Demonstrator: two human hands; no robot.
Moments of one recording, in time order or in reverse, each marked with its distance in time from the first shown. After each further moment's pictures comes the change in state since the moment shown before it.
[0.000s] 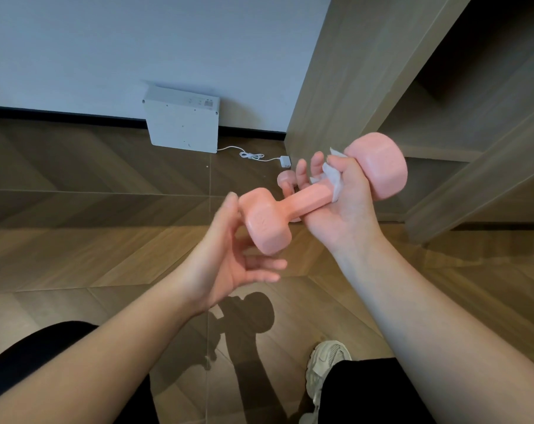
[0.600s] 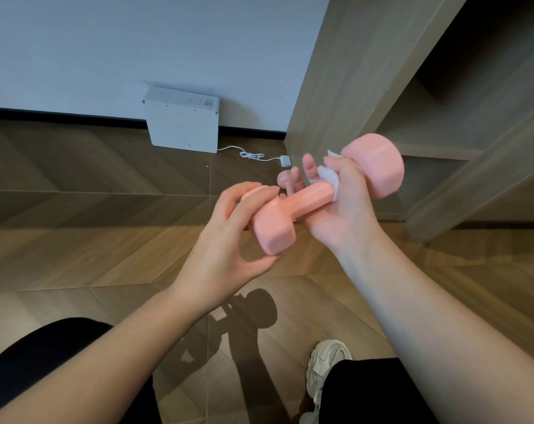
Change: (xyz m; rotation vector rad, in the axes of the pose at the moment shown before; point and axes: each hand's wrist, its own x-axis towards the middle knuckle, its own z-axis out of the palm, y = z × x) left_hand 0.000 -0.006 -0.002 1.137 0.148 0.858; right_hand -0.002 0.000 -0.003 -0.017 0.061 0.020
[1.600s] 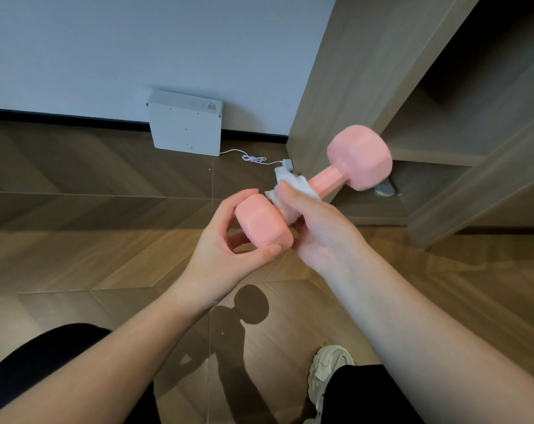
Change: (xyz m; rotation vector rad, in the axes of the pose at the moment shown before) left_hand 0.000 -0.001 -0.003 -0.581 0.053 -0.439; right_hand -0.012 0.032 0.005 -0.385 0.052 -0.032
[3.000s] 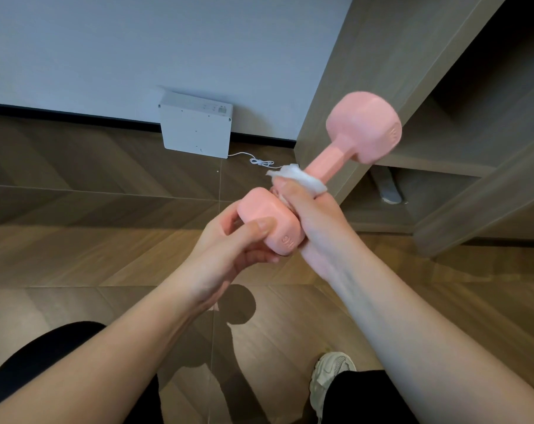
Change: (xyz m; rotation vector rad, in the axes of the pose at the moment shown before) left_hand 0.003 0.016 -0.011 -0.411 -0.066 -0.280; right_hand -0.002 0.003 0.014 -0.294 -0.047 -0.190
